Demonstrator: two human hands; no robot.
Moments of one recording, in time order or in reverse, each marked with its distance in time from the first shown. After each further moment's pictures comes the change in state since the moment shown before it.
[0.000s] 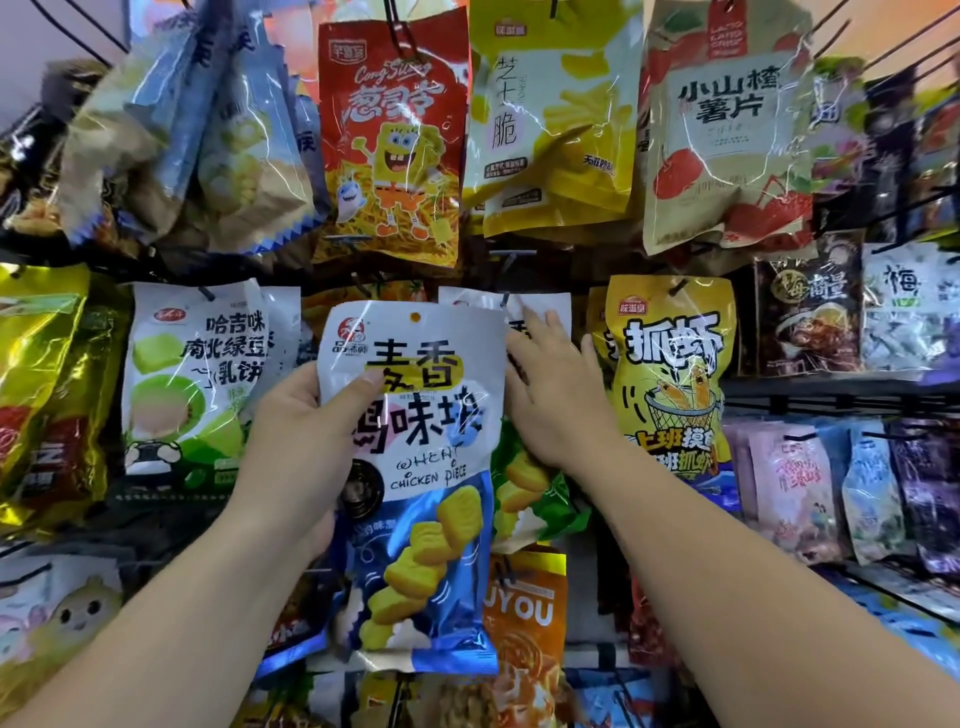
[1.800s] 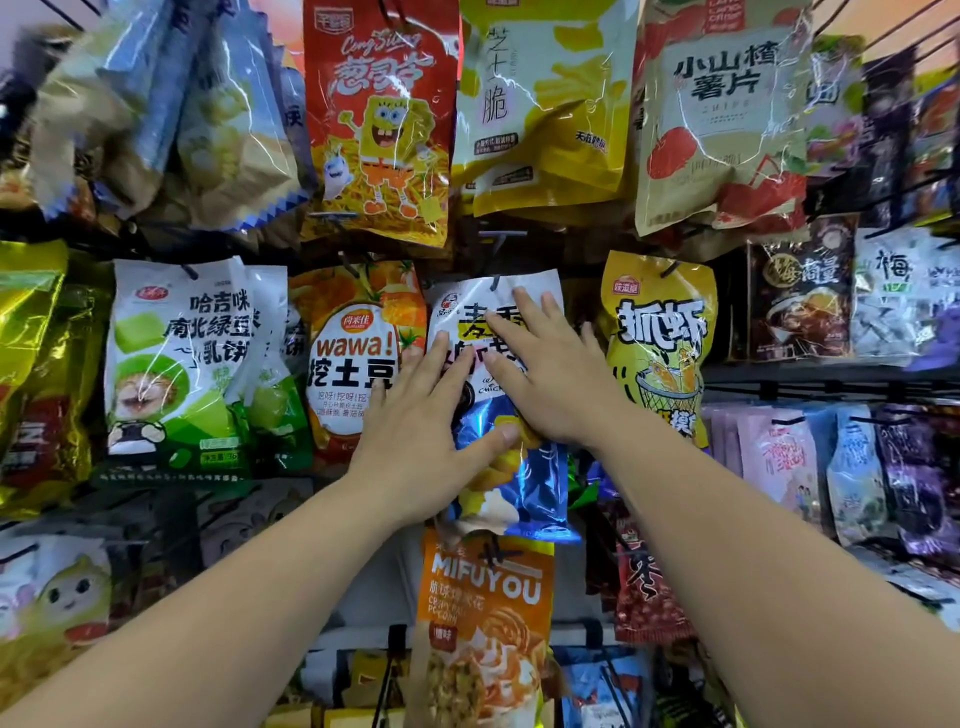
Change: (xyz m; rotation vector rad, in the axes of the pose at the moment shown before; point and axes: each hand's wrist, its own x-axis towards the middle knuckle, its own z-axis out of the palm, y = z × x) left_hand 0.020 -0.054 0.045 1.224 -0.419 0.406; right_hand 0.000 0.007 -0.019 -0.123 -0.183 -0.011
